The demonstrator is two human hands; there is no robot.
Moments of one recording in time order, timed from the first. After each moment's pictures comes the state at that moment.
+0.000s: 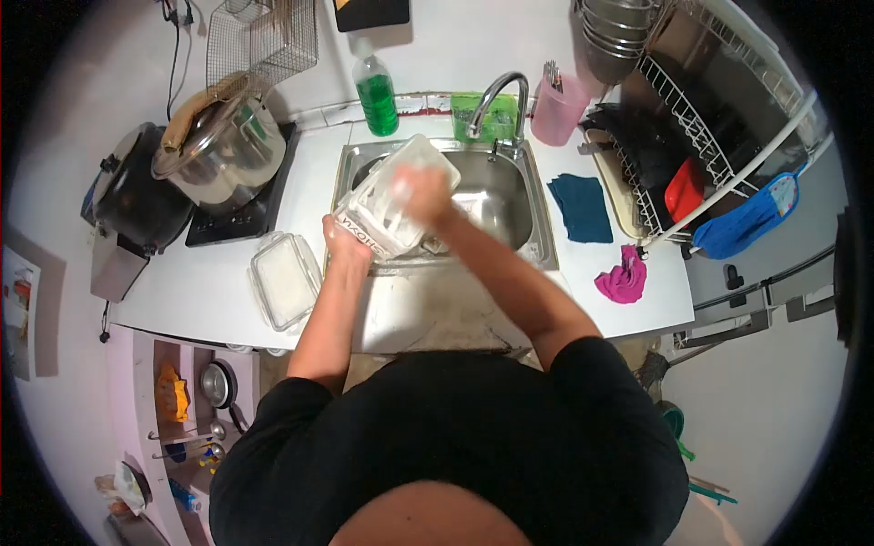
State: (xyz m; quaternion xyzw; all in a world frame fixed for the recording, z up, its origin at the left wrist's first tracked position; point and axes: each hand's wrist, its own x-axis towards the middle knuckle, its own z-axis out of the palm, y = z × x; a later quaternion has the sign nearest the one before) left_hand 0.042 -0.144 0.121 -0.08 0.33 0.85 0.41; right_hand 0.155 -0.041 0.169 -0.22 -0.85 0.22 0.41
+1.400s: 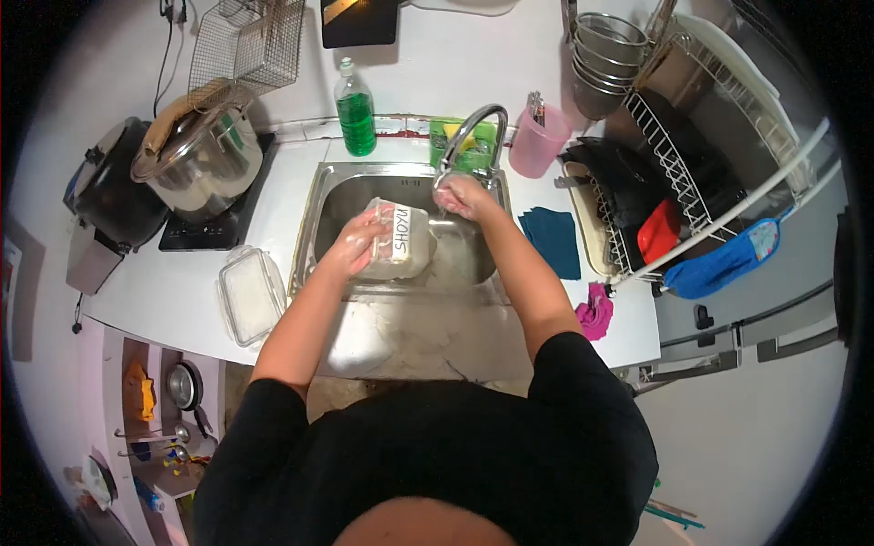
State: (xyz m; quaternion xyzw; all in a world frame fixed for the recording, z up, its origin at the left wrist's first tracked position) left_hand 0.062 -0.091 0.122 0.23 0.41 0.64 0.60; right_hand 0.191 0.138 0.095 -0.28 -0.50 0.81 0.13
